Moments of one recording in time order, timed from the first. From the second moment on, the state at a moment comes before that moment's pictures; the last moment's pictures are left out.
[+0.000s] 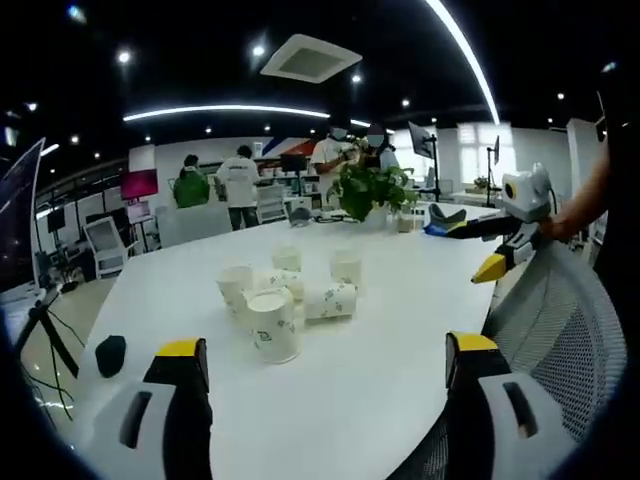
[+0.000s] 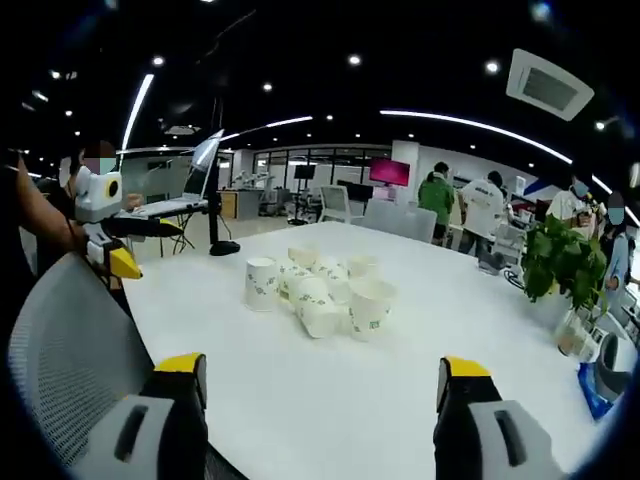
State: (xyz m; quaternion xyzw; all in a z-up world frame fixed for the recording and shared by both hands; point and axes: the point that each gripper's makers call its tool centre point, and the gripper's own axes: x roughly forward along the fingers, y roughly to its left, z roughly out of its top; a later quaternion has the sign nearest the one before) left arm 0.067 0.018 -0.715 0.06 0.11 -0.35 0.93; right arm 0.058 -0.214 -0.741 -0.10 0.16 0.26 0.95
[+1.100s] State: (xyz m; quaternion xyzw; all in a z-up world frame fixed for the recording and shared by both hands) left arm 0.065 0.018 -0.717 0.07 0.11 -0.36 0.92; right arm 0.056 -0.215 -0.745 -0.10 0.17 0.26 0.94
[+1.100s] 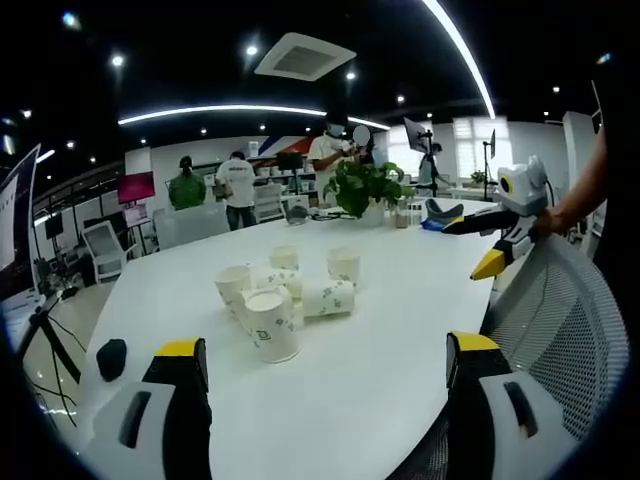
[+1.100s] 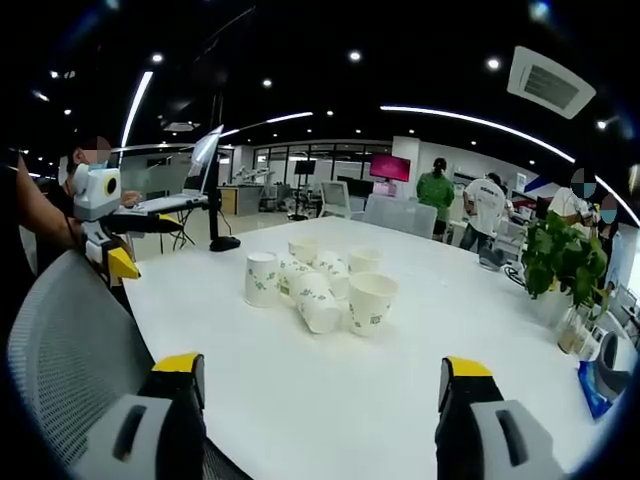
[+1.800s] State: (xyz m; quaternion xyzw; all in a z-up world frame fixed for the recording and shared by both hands) left arm 0.066 0.018 -0.716 0.08 0.11 -0.36 0.92; right arm 0.058 -0.216 -0.741 -0.10 0.17 0.26 0.95
